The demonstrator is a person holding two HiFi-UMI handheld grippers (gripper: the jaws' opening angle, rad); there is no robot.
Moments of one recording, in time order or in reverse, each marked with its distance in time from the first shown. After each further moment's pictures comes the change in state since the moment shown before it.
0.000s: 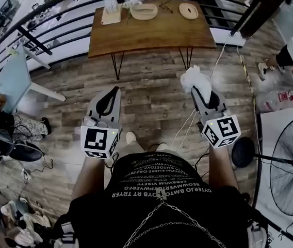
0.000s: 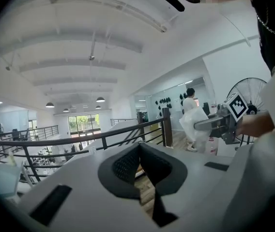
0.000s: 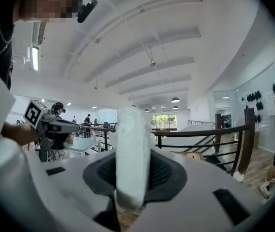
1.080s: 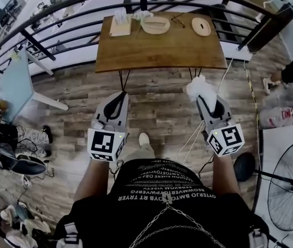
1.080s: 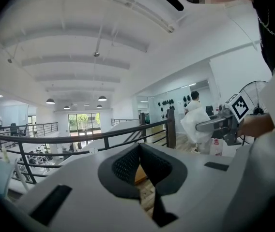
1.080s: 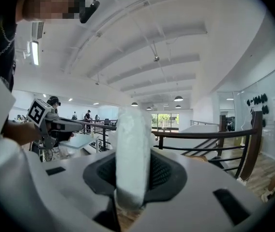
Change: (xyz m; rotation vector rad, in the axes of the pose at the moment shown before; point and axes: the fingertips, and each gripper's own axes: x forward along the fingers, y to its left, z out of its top) left arm 0.080 0.082 -0.003 -0.040 -0.016 0.007; right arm 0.108 -0.021 0.017 -0.043 0.019 0.030
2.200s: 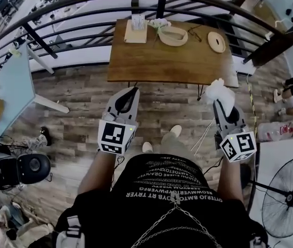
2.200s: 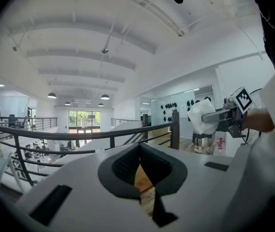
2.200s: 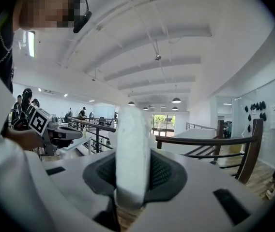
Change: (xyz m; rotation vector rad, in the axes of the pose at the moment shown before) left arm 0.058 0.136 -0.023 -0.067 -0.024 -0.019; right arm 0.111 0.010 0.045 -0.030 0.004 -0.067
